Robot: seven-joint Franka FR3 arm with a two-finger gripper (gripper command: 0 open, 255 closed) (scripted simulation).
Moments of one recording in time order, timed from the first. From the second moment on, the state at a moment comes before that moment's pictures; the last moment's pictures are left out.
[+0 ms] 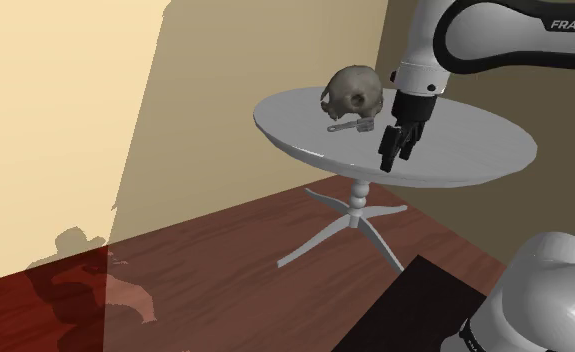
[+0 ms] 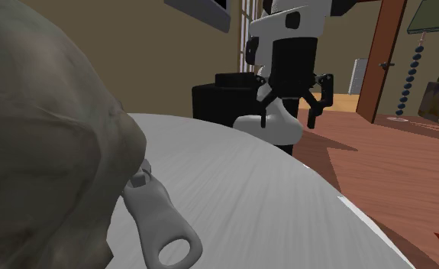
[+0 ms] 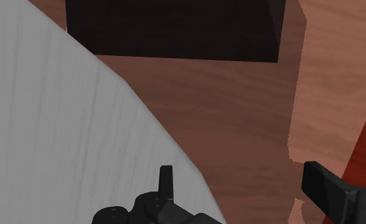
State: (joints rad) arm 0.00 -0.75 0.03 -2.32 0.04 1.57 -0.03
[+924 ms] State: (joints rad) arm -0.05 -0.42 -0.12 -2.06 -0.11 1.68 -0.28
